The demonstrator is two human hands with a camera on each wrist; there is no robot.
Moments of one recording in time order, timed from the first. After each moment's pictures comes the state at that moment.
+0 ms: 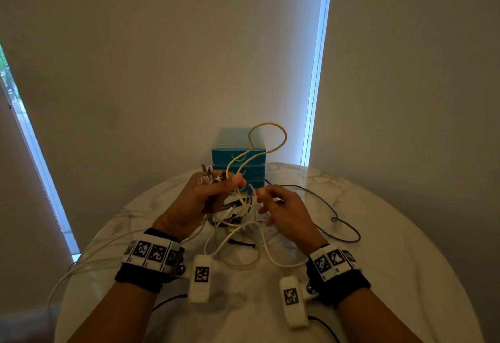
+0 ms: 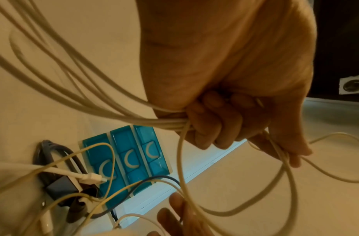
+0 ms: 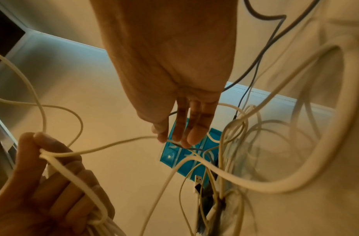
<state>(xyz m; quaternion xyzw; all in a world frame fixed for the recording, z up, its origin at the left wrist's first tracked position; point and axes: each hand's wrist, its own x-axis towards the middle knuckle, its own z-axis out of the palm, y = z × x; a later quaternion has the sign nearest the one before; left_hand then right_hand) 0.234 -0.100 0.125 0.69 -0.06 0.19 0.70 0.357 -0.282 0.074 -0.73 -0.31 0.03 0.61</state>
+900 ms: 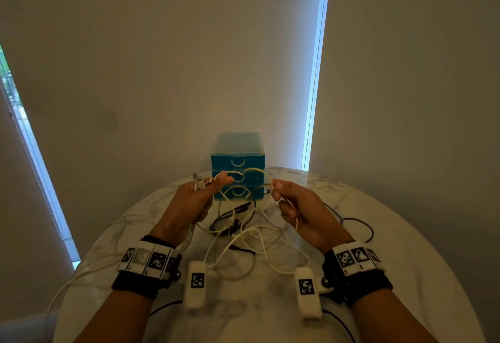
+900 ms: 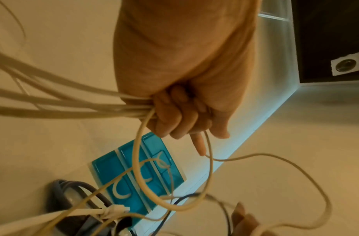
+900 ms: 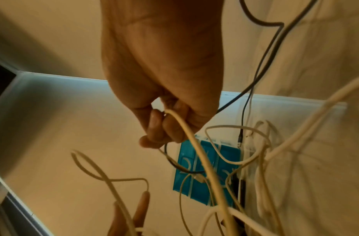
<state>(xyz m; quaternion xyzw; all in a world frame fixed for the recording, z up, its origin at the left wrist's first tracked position) 0.242 -0.081 0.115 0.72 0.08 0.24 0.65 0.374 -0.308 0.104 -0.53 -0.22 0.25 0.78</state>
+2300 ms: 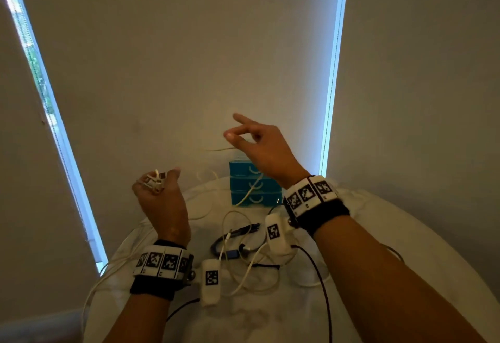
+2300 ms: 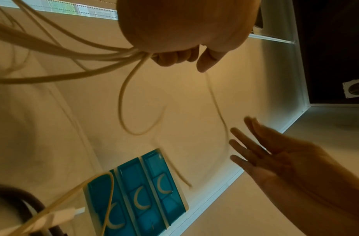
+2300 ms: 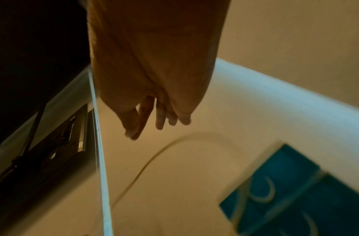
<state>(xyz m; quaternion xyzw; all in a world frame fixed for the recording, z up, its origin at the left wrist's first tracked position) 0.236 -0.039 0.126 0.39 0.20 0.65 0.62 0.349 -0.192 0.222 -0.64 -0.46 0.00 0.61</state>
